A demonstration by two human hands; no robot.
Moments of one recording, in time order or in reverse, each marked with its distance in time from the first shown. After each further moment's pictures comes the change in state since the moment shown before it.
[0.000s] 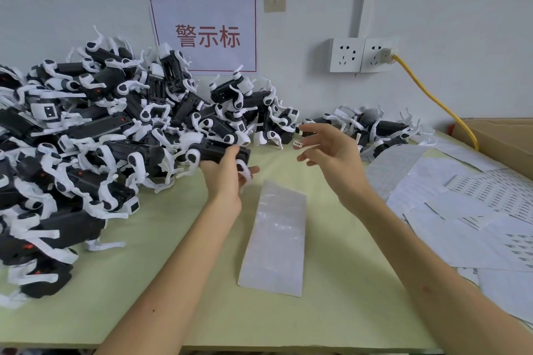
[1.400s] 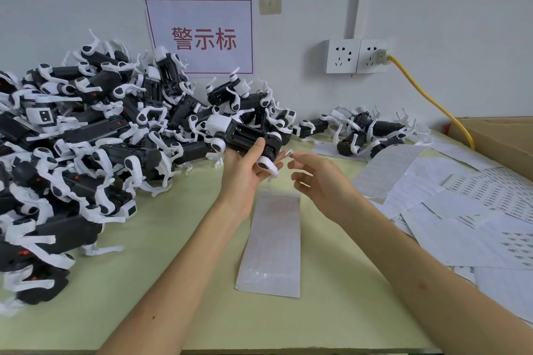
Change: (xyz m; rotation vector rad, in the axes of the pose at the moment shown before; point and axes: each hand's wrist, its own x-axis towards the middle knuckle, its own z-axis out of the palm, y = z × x) left_hand -0.021 -0.003 0.011 -0.035 -0.477 0.146; right_hand -0.006 0.015 0.012 0.439 -0.014 0.581
